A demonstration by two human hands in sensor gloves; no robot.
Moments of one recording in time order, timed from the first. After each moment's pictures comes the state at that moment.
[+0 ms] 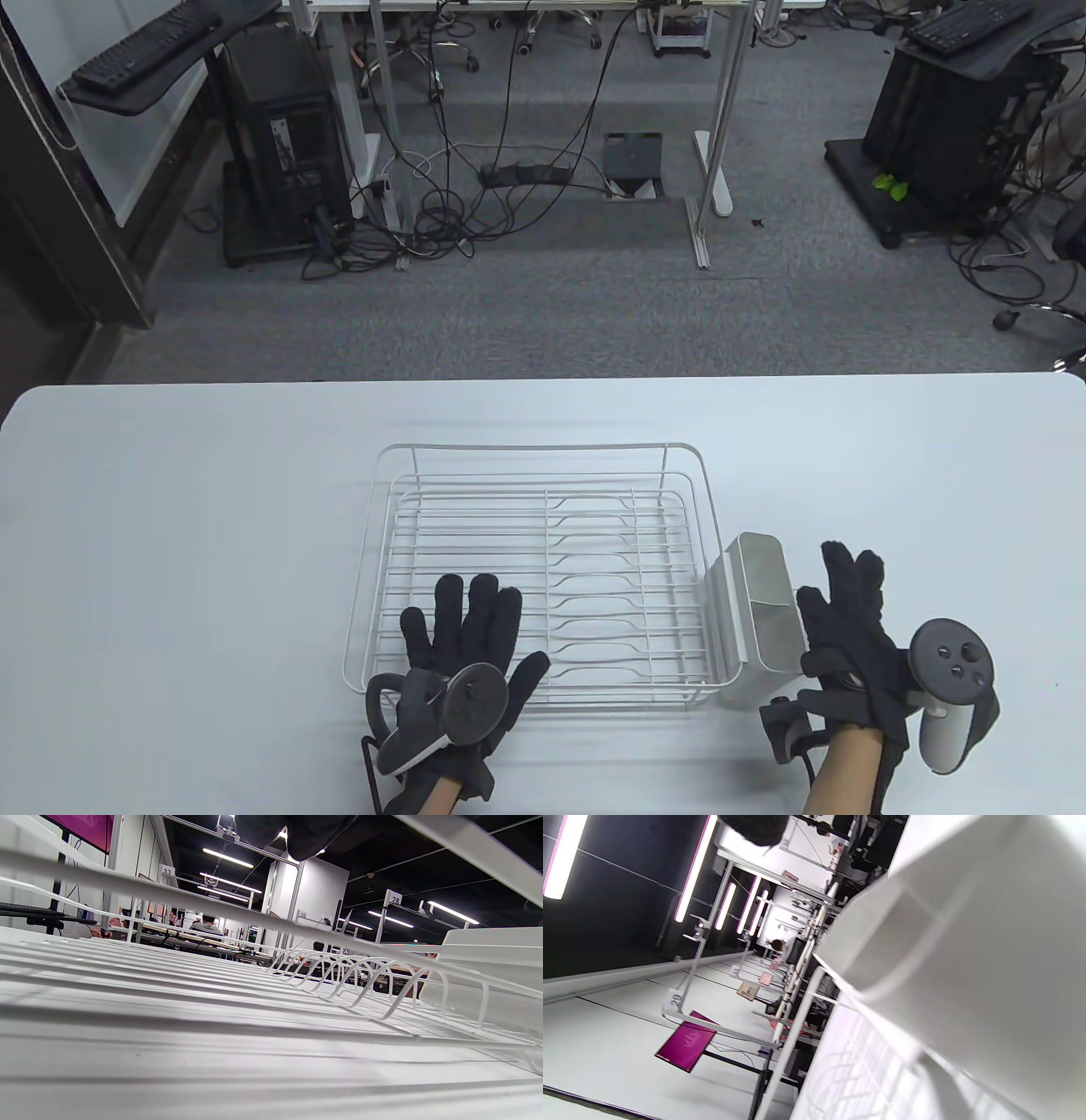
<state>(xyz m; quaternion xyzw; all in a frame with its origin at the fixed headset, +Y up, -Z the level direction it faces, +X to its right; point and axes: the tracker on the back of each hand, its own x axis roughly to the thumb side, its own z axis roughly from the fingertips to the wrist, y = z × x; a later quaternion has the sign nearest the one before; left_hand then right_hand) -0.132 -0.726 -0.279 0.05 -0.17 0.09 0.98 0.284 -0.698 -0.269 -0.12 -0.12 0.79 0.59</state>
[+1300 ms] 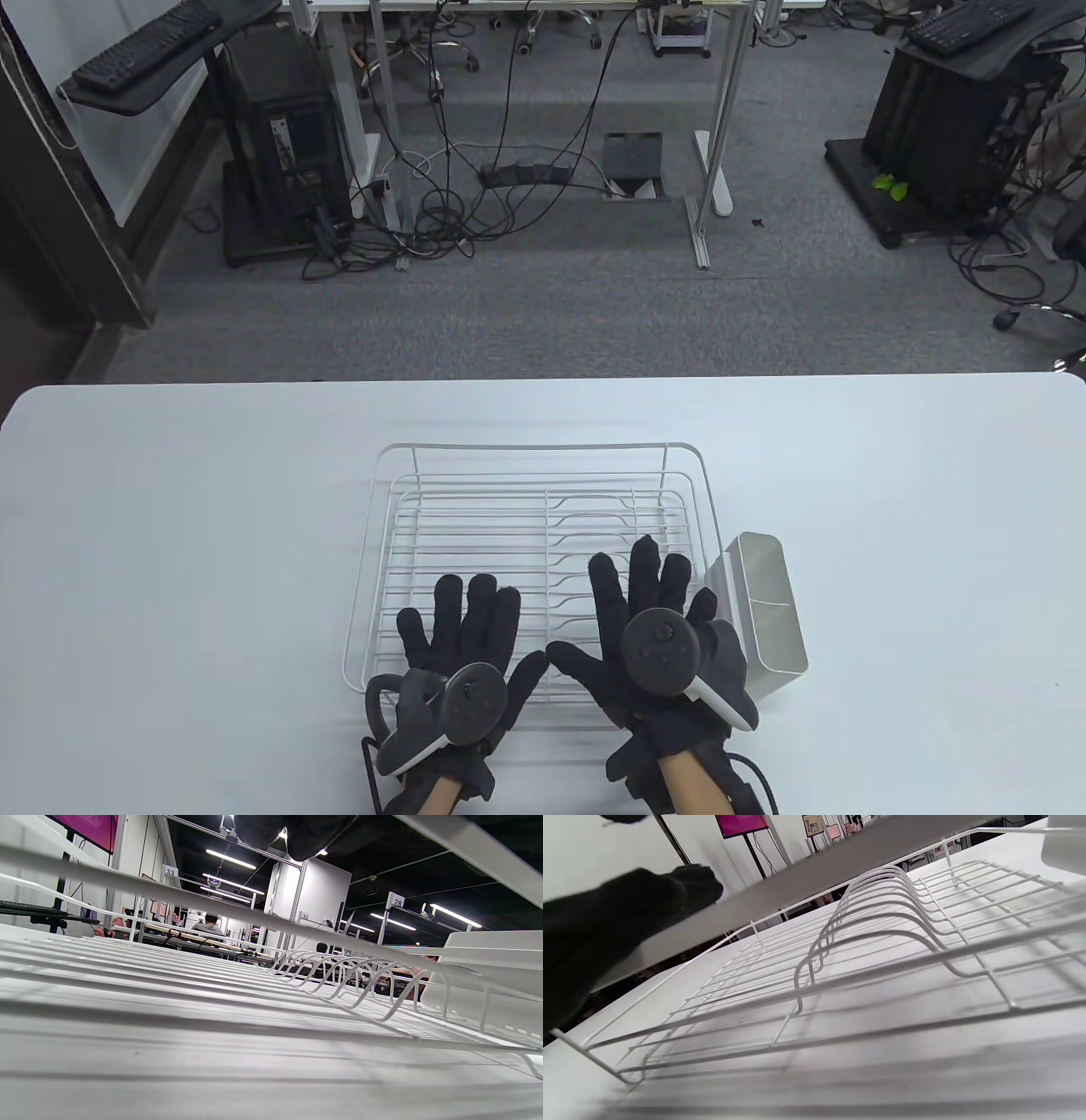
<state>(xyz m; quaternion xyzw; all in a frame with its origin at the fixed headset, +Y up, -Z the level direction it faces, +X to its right) -0.132 -0.726 -0.280 0.05 -0.17 0.09 0.98 0.081 -0.692 -0.285 0.11 0.04 0.96 0.25</state>
